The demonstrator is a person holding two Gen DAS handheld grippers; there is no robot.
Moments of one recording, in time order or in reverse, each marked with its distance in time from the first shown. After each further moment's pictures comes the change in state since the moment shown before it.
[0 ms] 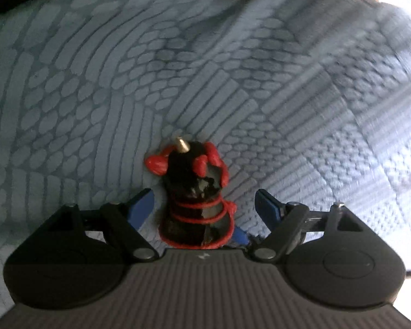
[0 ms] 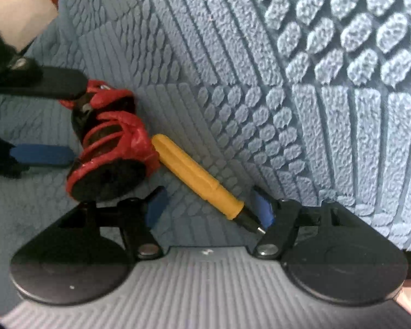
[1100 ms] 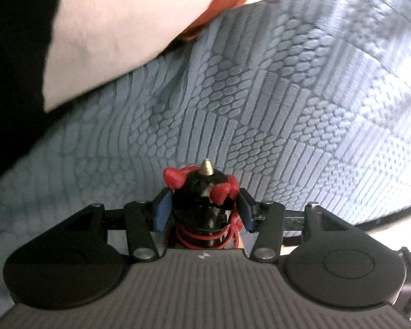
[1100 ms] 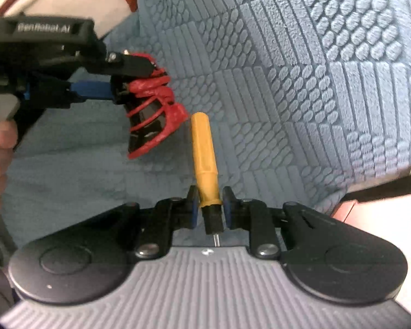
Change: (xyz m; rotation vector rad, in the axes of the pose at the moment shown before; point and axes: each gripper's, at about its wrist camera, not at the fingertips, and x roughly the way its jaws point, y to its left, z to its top) left arm -0.069 -0.039 -0.003 0.473 -0.126 0.152; right arm -0.061 0.019 -0.001 0.048 -0.017 0.091
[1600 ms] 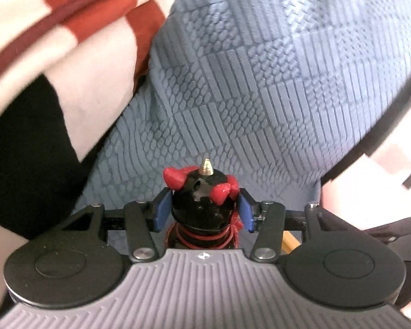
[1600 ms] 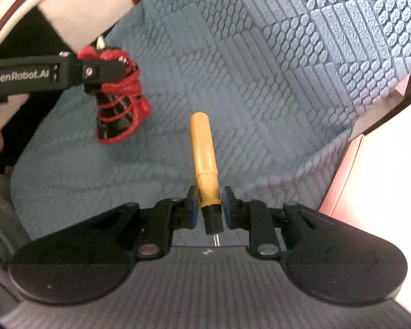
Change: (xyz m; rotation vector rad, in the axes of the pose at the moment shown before) left arm -0.053 -0.035 -0.056 0.560 -0.074 0.195; right arm 0.000 0.040 -0.081 0.117 -0.033 -0.034
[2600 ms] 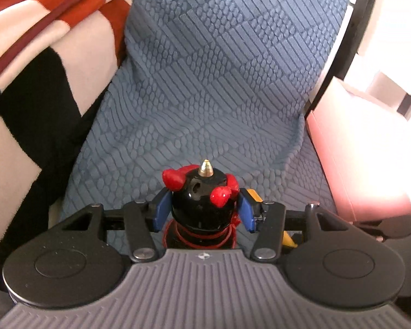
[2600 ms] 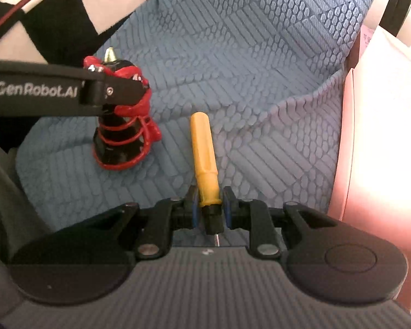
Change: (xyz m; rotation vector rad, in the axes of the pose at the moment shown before) left arm -0.036 -0.044 -0.083 0.189 0.050 0.052; right arm -0.009 0.061 -0.100 0.164 -0.172 -0.058
